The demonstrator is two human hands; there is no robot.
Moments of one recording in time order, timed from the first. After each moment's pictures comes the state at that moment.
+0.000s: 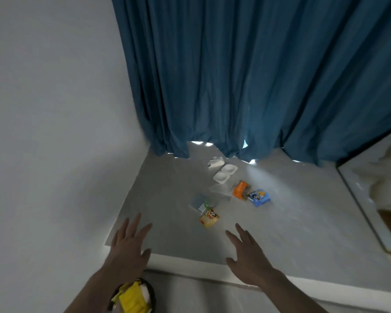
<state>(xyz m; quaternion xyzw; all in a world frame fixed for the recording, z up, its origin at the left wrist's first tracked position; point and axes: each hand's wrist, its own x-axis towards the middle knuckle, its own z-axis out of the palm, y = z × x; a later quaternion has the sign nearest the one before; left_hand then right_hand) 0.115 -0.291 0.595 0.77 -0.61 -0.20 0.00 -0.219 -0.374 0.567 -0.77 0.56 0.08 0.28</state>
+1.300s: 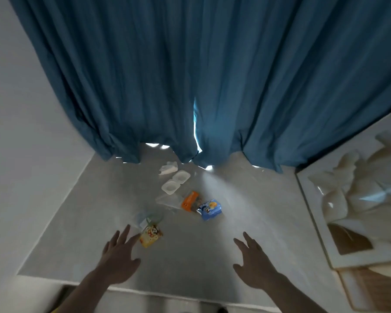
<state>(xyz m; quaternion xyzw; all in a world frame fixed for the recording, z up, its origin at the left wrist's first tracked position) -0.103 -0.496 0.522 0.76 -0.58 -0.28 -0.07 -0.498 -0.558 0.535 -0.72 0.62 0.14 0.29</state>
